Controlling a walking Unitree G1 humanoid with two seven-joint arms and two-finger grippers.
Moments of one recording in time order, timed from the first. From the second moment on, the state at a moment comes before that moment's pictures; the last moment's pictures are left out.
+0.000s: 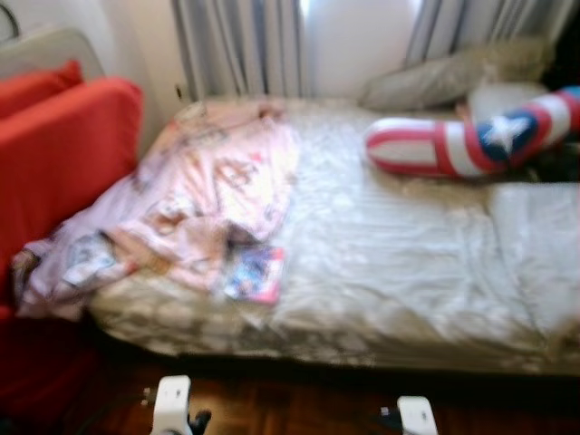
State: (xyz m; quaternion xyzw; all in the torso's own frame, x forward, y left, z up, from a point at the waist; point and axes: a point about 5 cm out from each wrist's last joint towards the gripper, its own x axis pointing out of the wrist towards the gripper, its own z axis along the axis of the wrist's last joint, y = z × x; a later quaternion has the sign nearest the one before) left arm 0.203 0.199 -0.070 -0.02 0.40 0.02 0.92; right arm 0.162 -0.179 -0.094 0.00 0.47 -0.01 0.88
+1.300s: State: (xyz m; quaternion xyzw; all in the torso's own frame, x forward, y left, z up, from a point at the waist) left arm 0.203 0.194 -0.070 -0.03 0.40 0.02 0.92; right arm 0.163 -0.183 -0.093 0.00 0.47 -0.02 0.88
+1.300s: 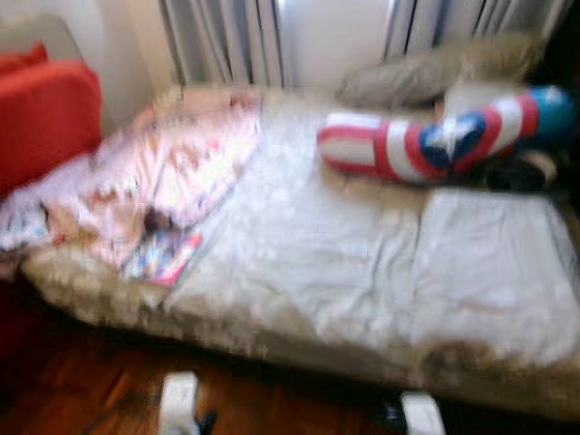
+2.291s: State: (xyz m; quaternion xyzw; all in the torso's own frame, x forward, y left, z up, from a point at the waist) left arm 0.200 0.196 -0.072 -0.03 0.40 0.02 0.91; right arm 0.173 -0.186 -0.088 0.00 0.45 -0.02 0.89
